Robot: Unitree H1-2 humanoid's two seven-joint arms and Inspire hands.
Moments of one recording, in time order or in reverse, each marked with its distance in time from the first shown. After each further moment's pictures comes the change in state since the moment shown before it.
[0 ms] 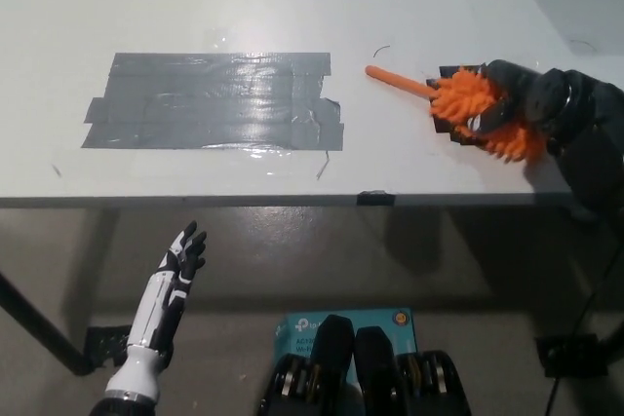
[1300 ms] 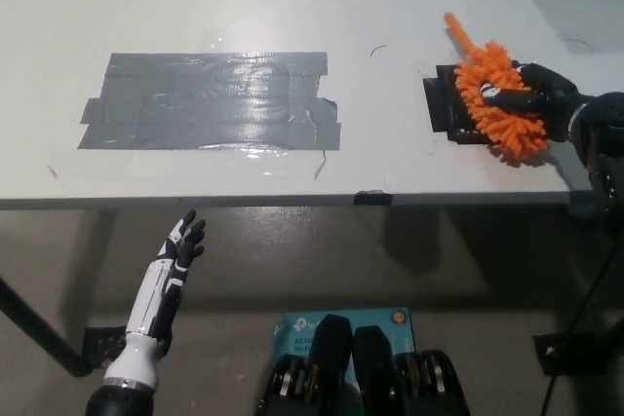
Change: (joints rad) left_arm -0.027 0.007 0.001 0.003 0.000 0.004 0.000; right_arm 0.122 0.068 -0.666 -0.057 0.313 0.012 -0.009
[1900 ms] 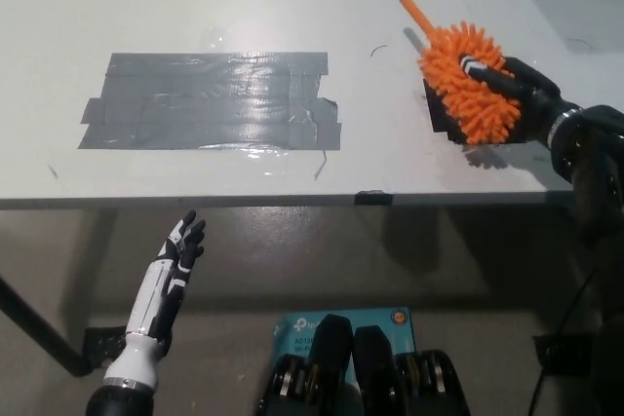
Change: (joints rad) left_arm 0.000 0.000 0.000 0.001 0.000 0.005 0.000; right_arm 0.020 0.089 -0.201 -0.074 0.324 0.073 0.050
